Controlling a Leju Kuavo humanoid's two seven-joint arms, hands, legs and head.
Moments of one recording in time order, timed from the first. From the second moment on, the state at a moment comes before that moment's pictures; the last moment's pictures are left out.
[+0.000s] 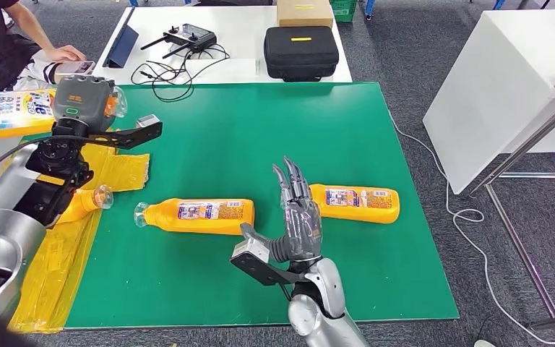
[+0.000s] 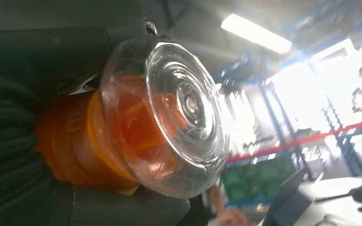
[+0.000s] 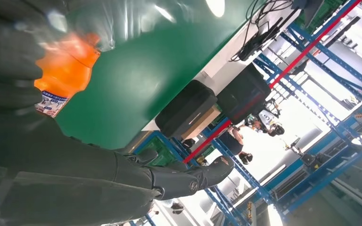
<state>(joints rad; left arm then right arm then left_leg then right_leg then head) -0.97 0.24 -0.49 -0.34 -1.46 0.28 0.09 -0.16 0.24 0.44 -0.87 0.87 -0.65 -0.29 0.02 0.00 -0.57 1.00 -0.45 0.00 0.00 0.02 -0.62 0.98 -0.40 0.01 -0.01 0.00</state>
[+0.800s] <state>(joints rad) -1.00 0.18 -0.35 -0.31 -1.39 0.14 0.04 -0.20 0.24 0.48 -0.82 1.01 -0.54 -0.14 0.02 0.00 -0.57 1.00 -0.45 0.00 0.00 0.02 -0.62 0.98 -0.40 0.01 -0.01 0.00</state>
